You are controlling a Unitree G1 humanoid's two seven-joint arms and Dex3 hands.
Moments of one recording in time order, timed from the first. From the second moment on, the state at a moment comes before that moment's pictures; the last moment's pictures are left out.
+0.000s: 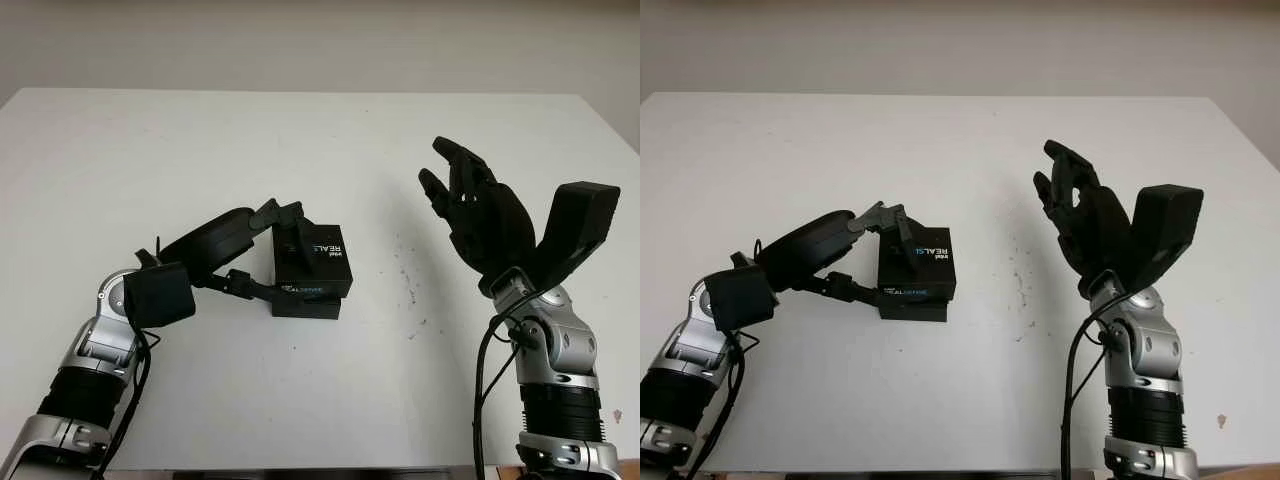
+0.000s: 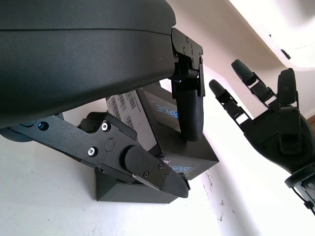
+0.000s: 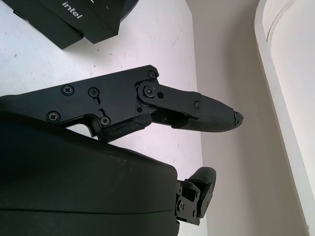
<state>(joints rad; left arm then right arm) -0.45 0.47 -0.11 0.36 0.06 -0.49 -0.64 -0.41 -0.19 -0.22 0.04 0.33 0.42 0.15</state>
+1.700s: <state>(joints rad) -0.44 0.52 -0.14 0.24 0.13 -0.41 -0.68 -0.40 -0.20 -0.22 0.04 0.32 0.45 0.15</state>
